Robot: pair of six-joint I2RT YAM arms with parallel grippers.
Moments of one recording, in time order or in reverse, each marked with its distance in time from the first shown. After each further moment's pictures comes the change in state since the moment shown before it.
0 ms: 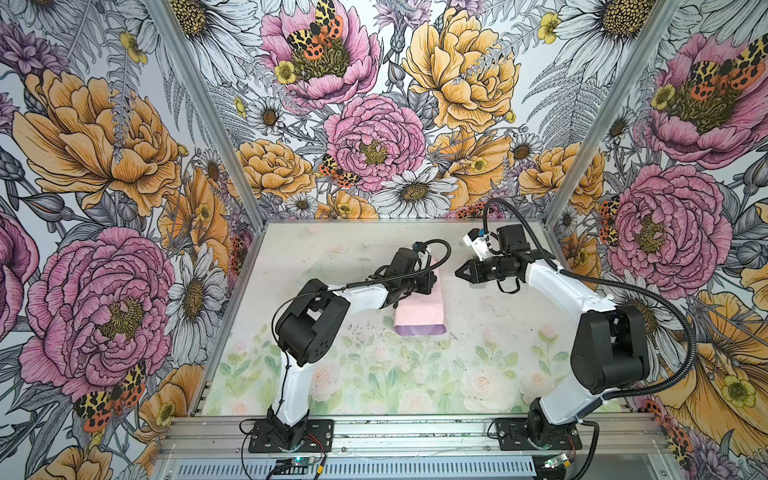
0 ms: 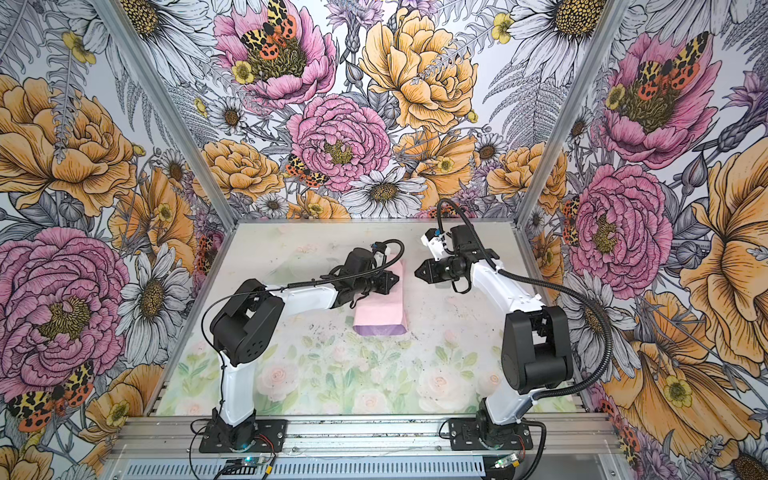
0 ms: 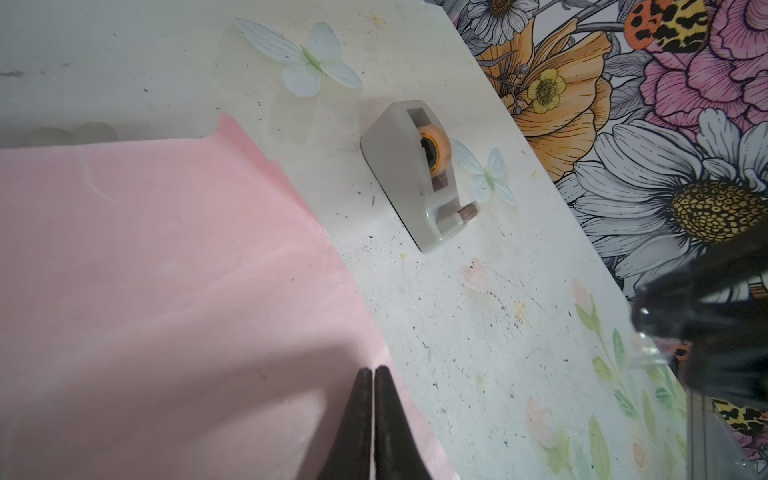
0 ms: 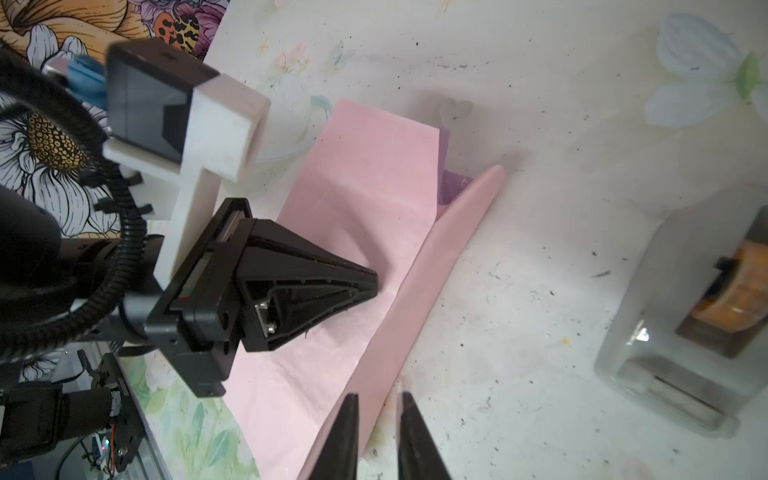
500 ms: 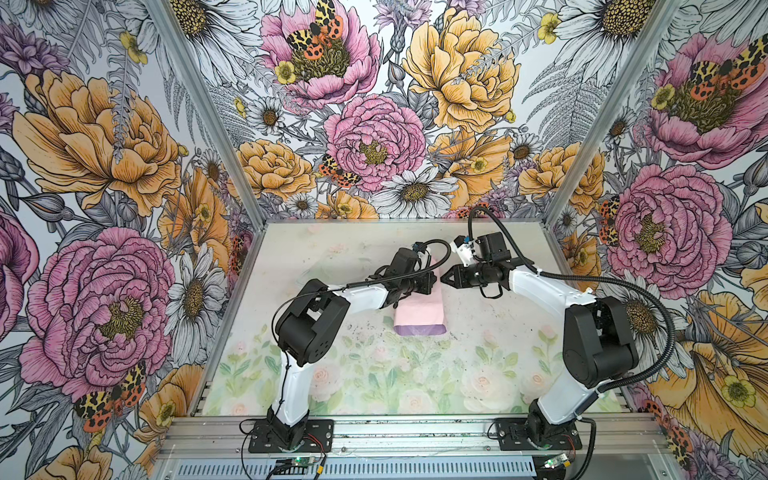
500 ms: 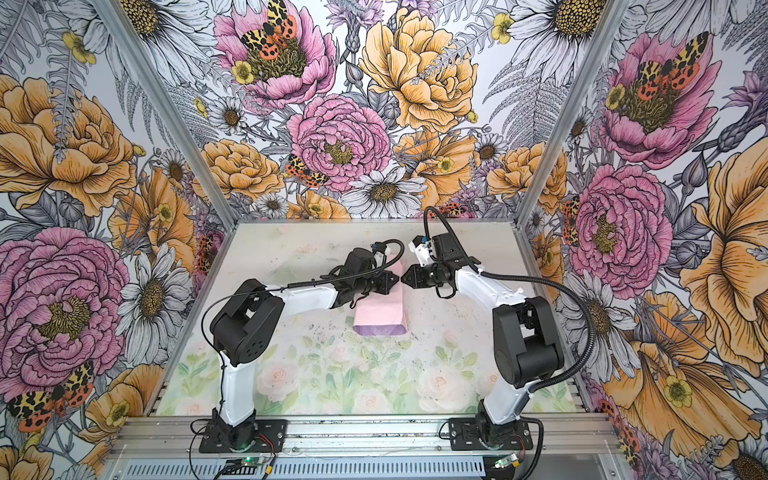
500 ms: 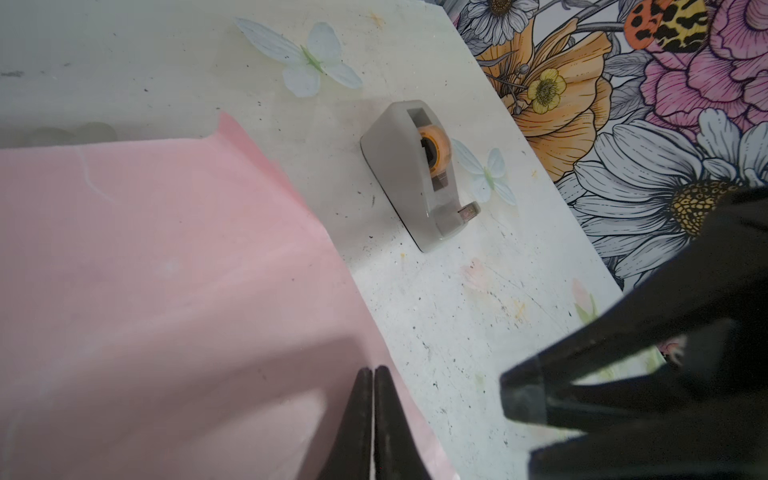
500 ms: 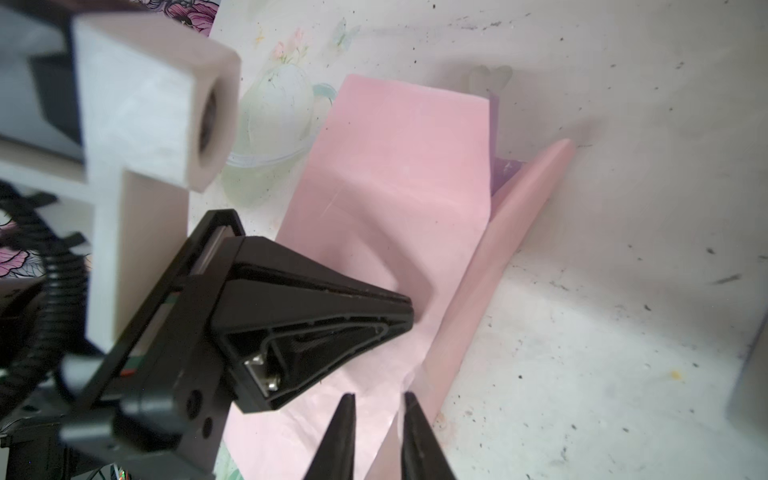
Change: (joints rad) left arm 0.000 0.000 0.000 0.000 0.000 0.000; right arm 0.077 0.069 -0.043 0.137 0.034 0.143
